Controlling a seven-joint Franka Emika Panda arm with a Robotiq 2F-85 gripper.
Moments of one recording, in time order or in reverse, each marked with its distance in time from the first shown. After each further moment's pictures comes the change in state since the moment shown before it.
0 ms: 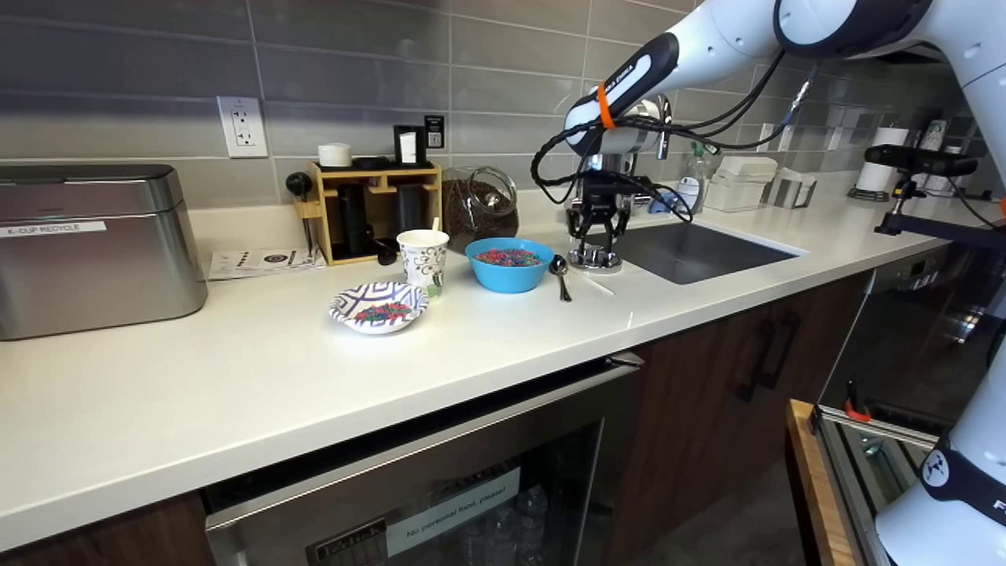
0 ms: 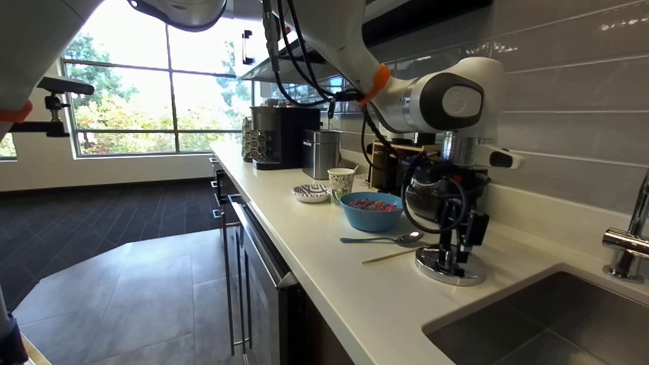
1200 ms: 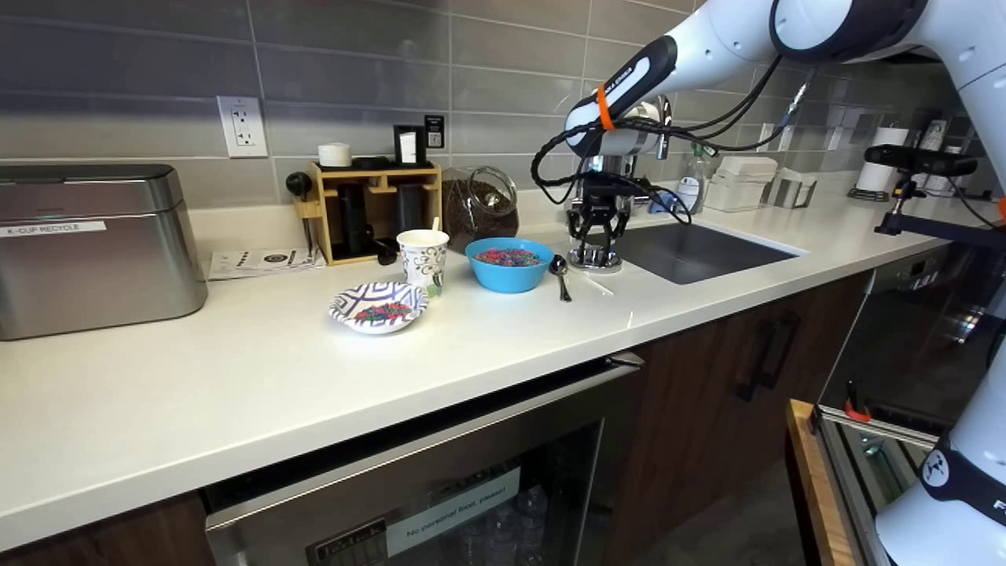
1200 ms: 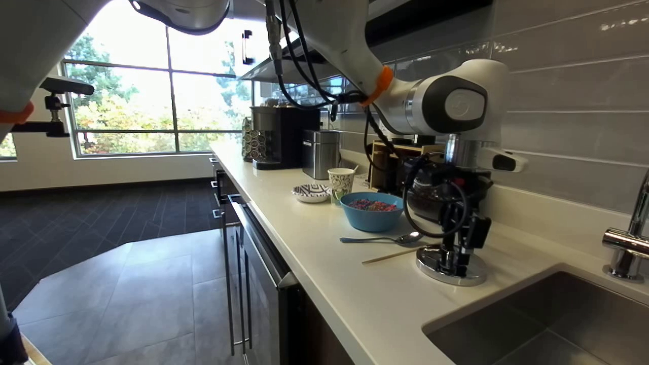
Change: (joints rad) arm -0.008 0.015 -0.001 0.013 0.020 0.005 0.002
